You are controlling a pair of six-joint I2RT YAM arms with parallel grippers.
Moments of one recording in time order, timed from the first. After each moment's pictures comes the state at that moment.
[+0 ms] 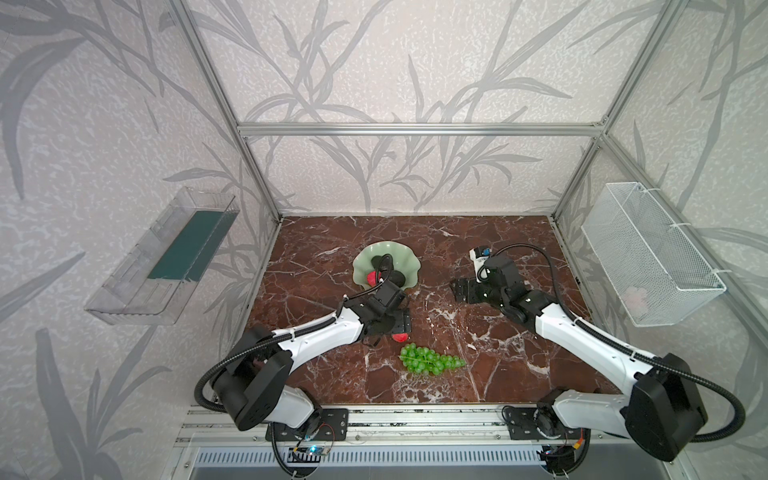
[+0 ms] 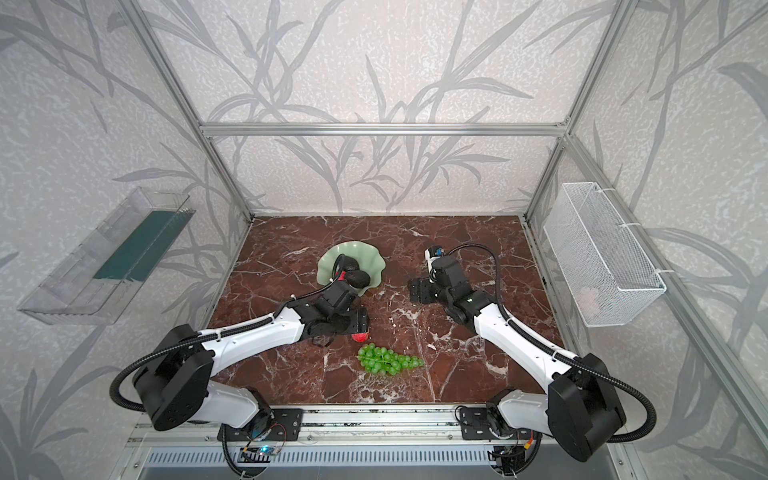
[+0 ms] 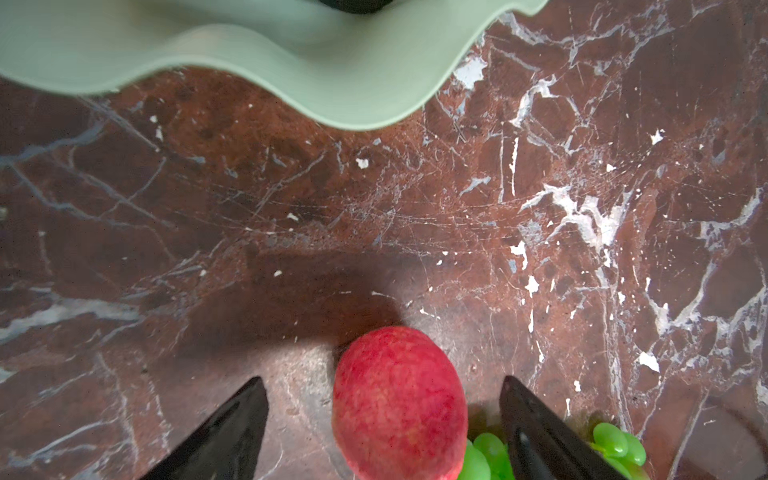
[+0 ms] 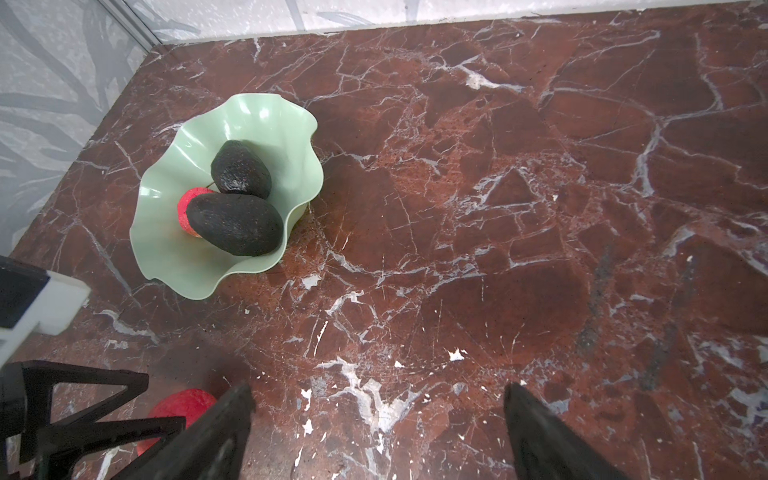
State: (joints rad) left arm -0.73 1.47 0.82 -0.43 -0.04 -0.76; right arm 0.52 1.27 0.84 -0.24 0.02 0.35
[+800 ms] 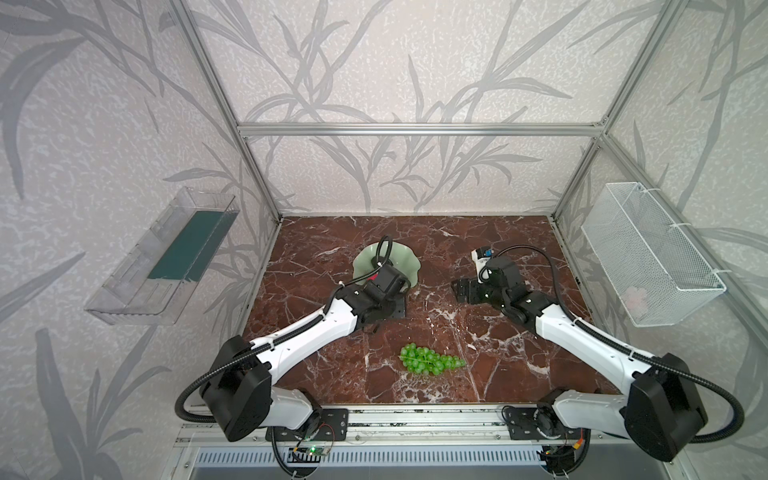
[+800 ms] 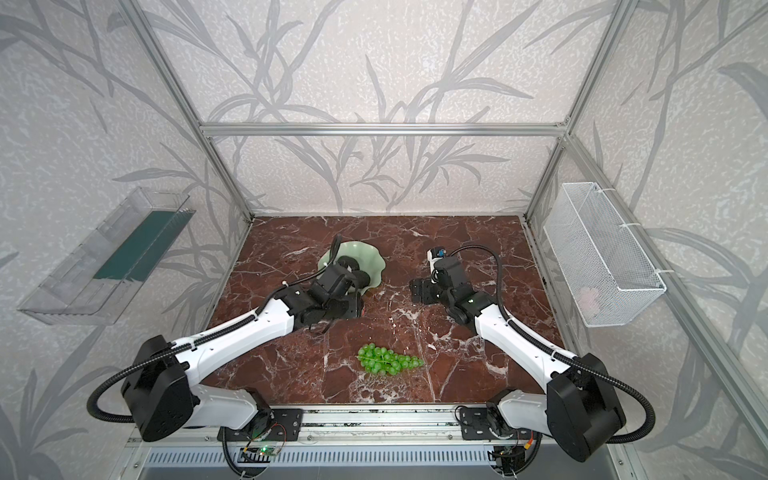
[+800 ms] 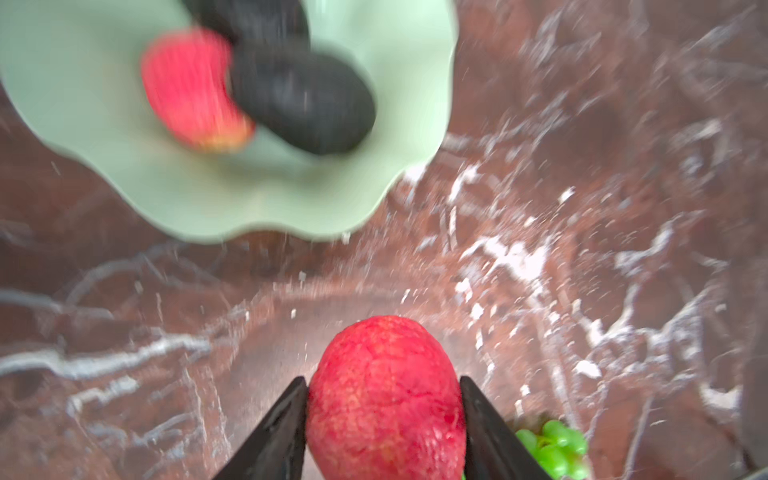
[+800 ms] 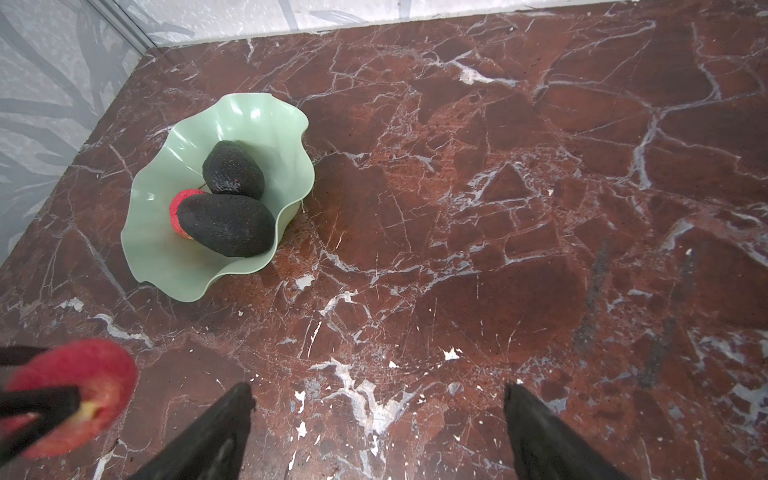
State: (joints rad) left arm -0.69 1.39 1.04 -0.58 -0.13 -0.65; right arm 0.50 1.27 0.82 -0.22 0.01 0.35
